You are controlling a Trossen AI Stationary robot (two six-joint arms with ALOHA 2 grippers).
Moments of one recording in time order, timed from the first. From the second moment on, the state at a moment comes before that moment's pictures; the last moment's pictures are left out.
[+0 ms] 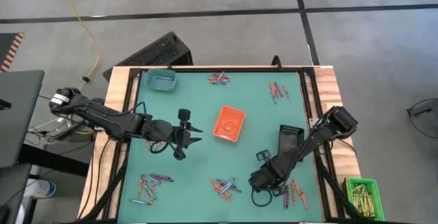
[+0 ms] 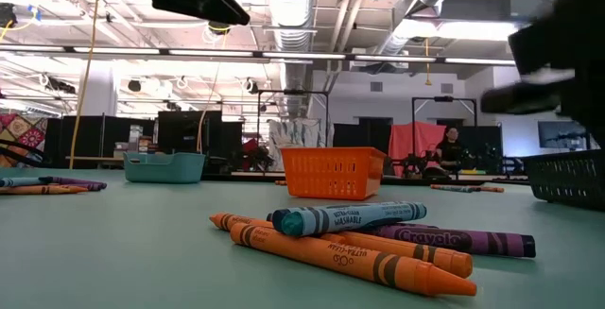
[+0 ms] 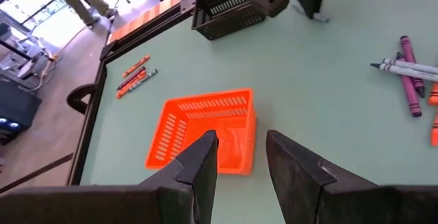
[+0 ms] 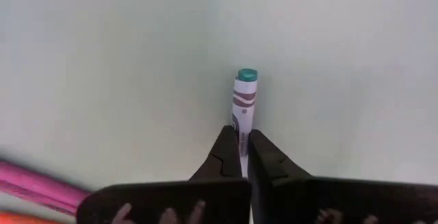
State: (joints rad) left arm -0.27 1.18 0.78 -0.03 -0.36 0.35; right arm 0.59 1.85 1.19 -0.90 -0.01 0.24
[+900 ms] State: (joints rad) left arm -0.34 1.30 0.78 0.29 -0.22 0.46; right arm 0.59 1.85 1.65 -0.90 0.47 0.04
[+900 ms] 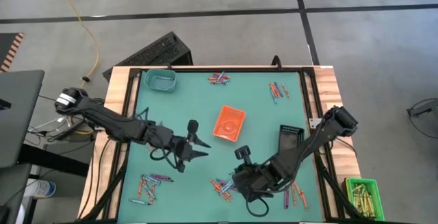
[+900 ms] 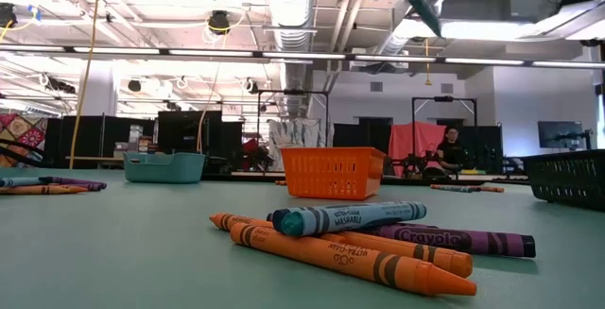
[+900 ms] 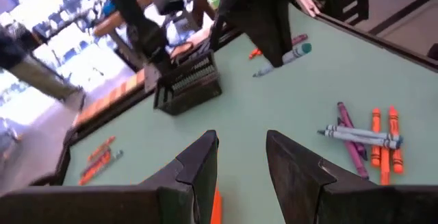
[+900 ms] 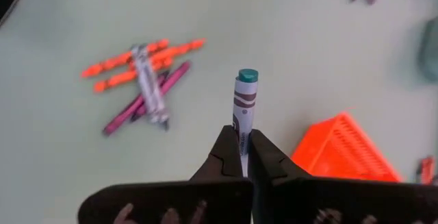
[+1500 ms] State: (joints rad) left arm -0.35 1.44 0.78 0.67 -0.20 0.68; right arm 0.63 1.85 1.81 -0.74 0.68 -0.22
